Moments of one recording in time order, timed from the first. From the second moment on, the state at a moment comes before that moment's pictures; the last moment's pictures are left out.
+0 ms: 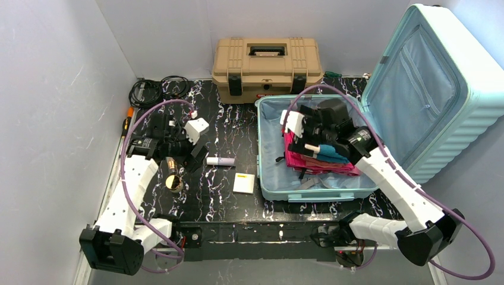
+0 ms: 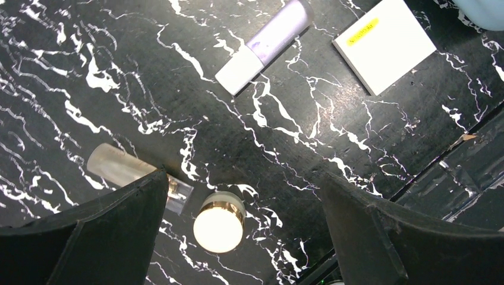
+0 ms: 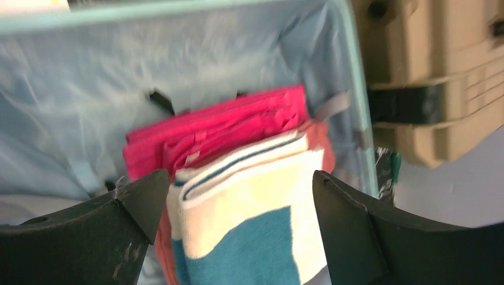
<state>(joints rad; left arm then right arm) -0.16 1.05 1.05 -0.97 0.36 0.56 0.60 1.12 1.15 -0.74 -0.17 -0.86</state>
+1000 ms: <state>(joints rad) -0.48 1.61 1.01 -0.65 0.24 0.81 0.39 1.16 1.17 -0.59 -0.67 -0.62</state>
